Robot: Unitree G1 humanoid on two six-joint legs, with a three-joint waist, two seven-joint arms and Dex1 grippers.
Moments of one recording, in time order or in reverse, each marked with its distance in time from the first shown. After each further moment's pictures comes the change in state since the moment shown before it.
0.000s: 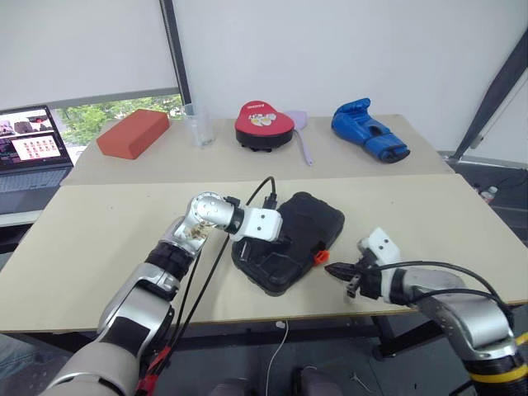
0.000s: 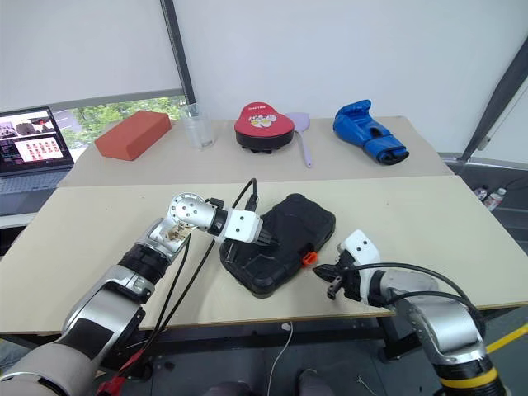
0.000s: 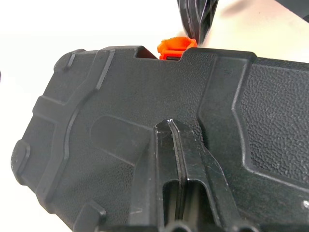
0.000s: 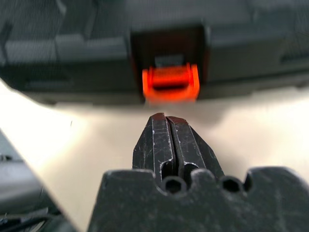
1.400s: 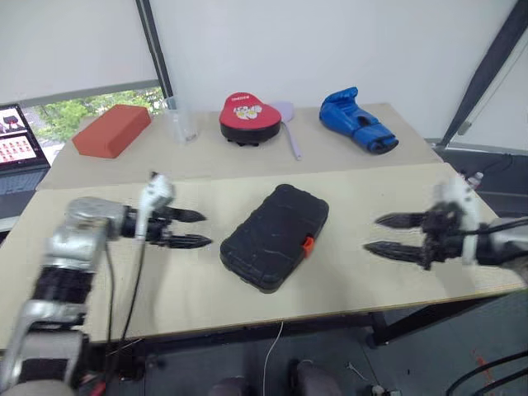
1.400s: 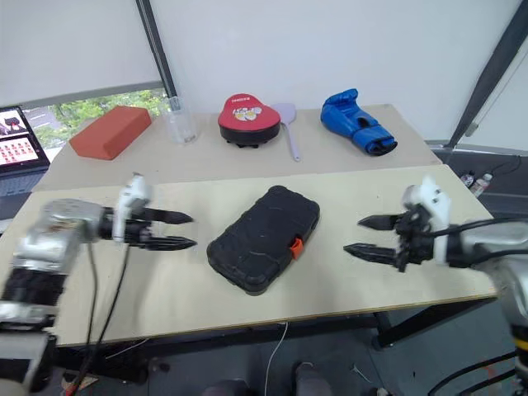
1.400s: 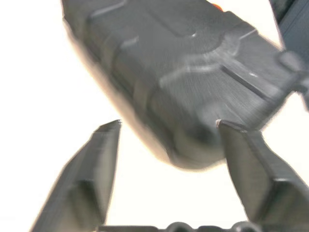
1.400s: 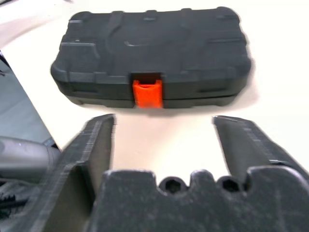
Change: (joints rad) left arm 0.338 0.545 0.485 -0.508 -0.486 0.997 -0.162; right arm -0.147 -0.413 -0.279 0.214 0.171 -0.105 0.546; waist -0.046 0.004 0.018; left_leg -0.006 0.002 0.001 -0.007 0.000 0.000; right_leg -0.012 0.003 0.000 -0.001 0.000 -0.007
